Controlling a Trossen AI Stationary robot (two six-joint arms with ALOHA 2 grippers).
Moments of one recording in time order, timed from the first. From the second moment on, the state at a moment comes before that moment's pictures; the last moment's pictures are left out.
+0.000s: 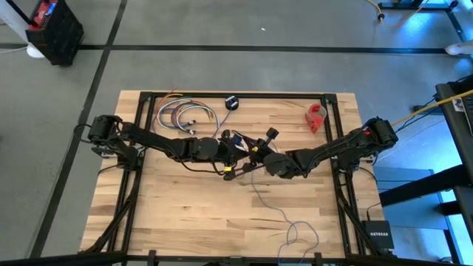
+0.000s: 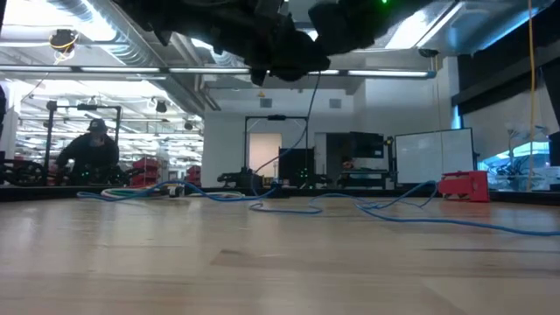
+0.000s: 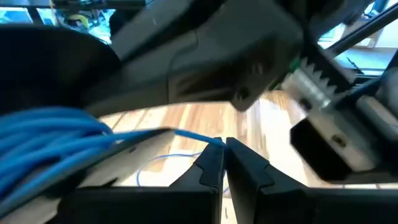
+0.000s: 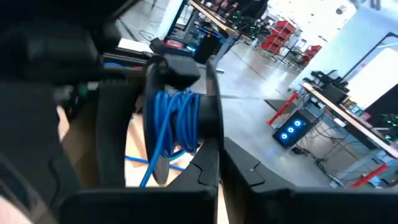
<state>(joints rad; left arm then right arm) -0.09 1.64 0.92 0.45 -0.24 -0.06 0.26 1.59 0.95 0.34 0.99 -0.22</state>
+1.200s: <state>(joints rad) -0.08 1.64 0.92 0.43 -0.23 -0.02 0.30 1.31 0.96 0.37 0.86 -0.33</state>
